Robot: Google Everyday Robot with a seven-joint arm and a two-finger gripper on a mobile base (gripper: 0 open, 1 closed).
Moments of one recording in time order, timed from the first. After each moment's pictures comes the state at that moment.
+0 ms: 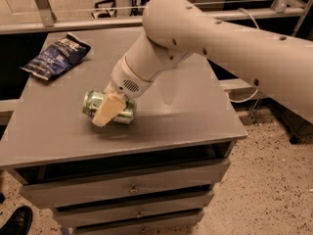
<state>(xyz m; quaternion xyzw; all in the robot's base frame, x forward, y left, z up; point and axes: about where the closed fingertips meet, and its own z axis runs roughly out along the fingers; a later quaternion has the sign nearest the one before) 0.515 0.113 0.859 -0.63 0.70 0.25 0.24</state>
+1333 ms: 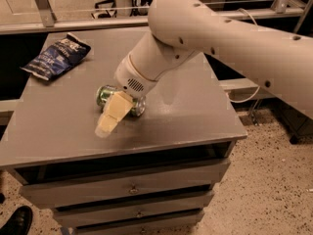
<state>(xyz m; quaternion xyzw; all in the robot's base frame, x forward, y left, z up) 0.509 0.101 0.865 -0.62 0.70 0.24 0.25</state>
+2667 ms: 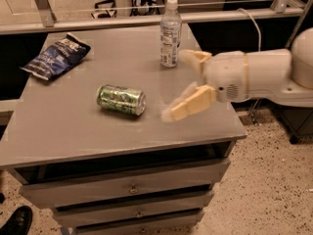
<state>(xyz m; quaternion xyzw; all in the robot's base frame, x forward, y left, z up) 0.491 -0.037 0.944 -0.50 0.63 0.34 0.49</state>
